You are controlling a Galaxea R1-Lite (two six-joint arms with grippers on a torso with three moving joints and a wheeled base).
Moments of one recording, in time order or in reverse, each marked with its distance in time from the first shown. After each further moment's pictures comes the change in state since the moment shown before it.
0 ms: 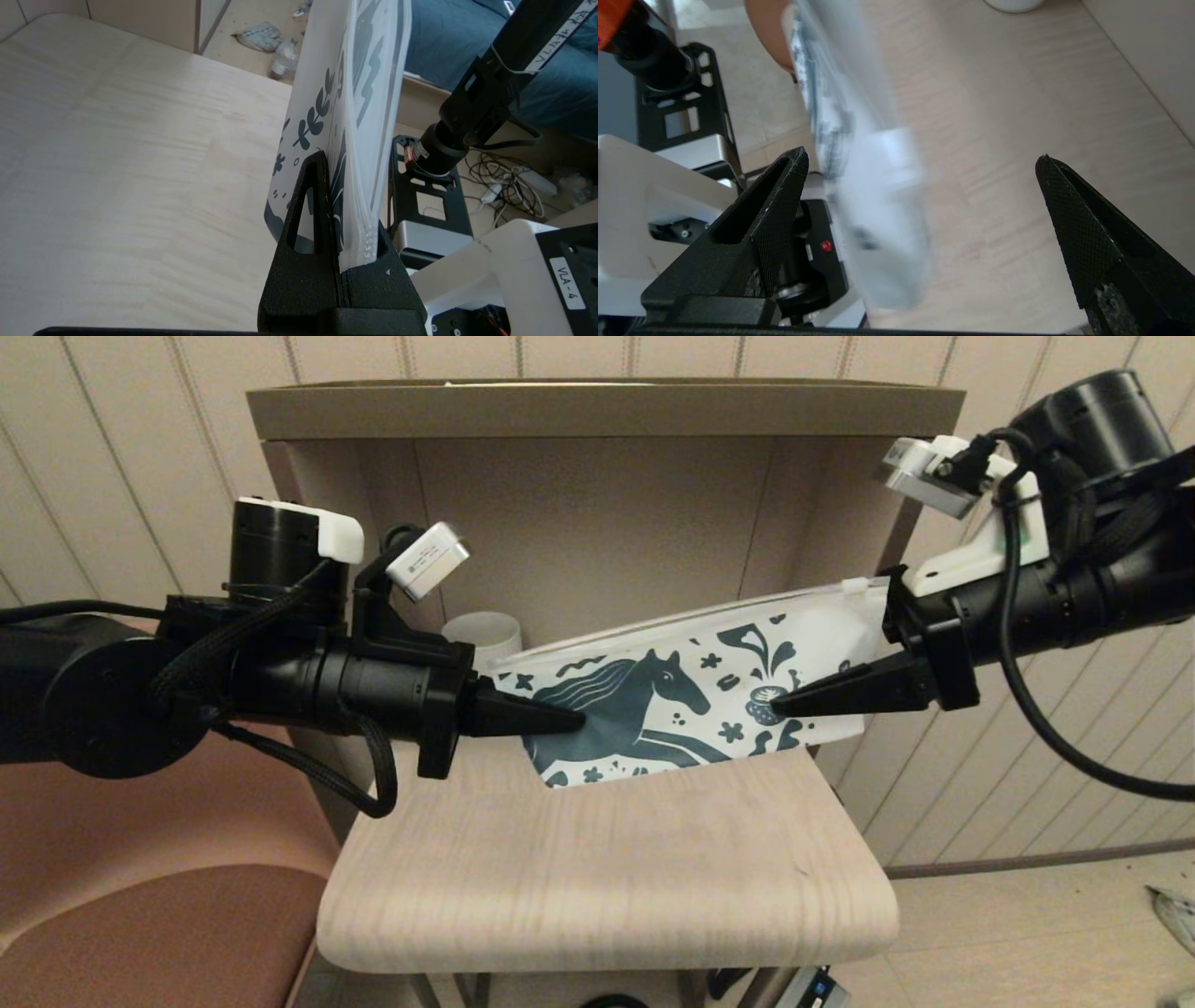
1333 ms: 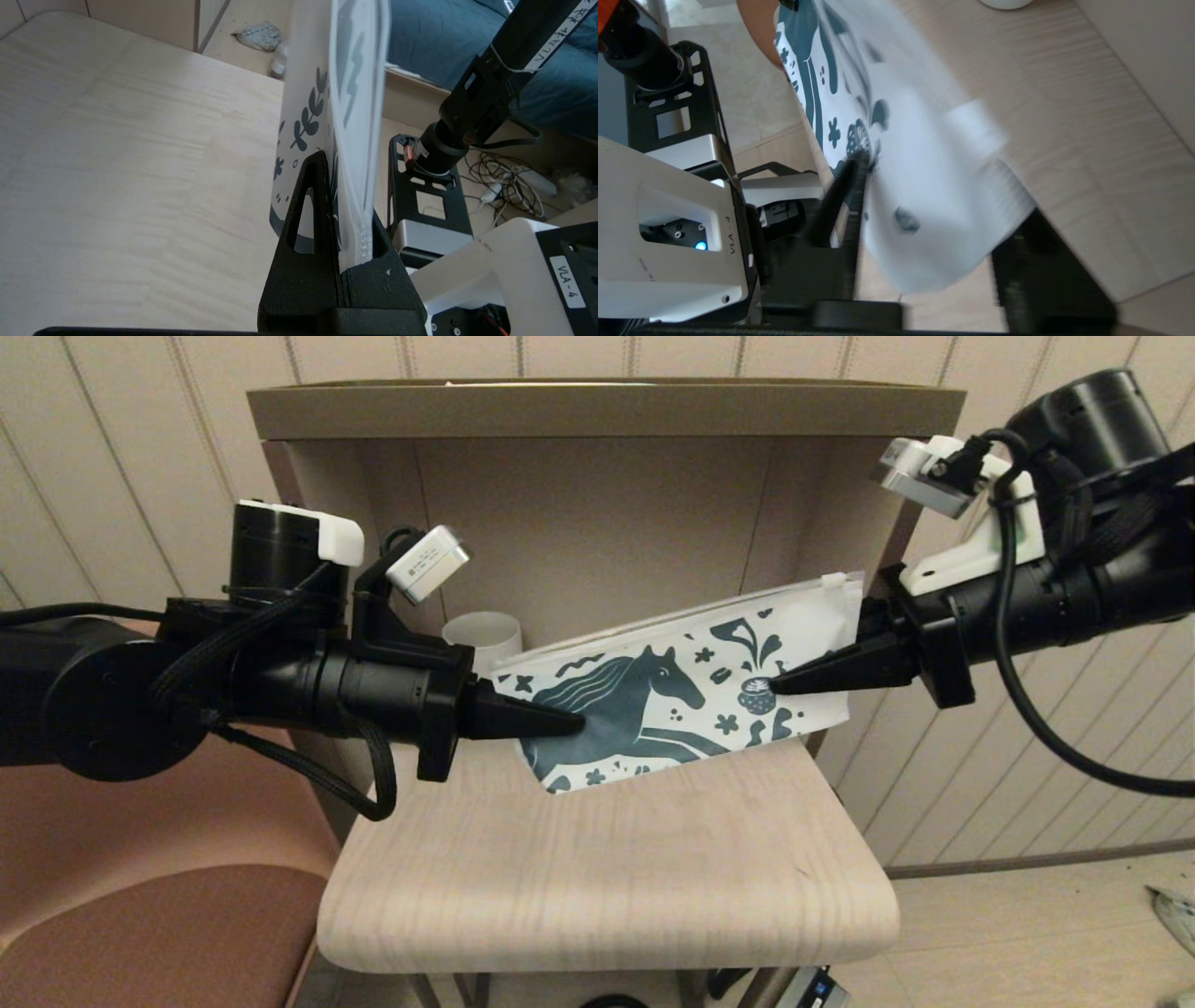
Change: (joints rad) left arm 0.000 -0.001 0.007 -0.002 0.000 0.002; right arm -0.007 0.002 -0.003 0.000 -0.005 -0.001
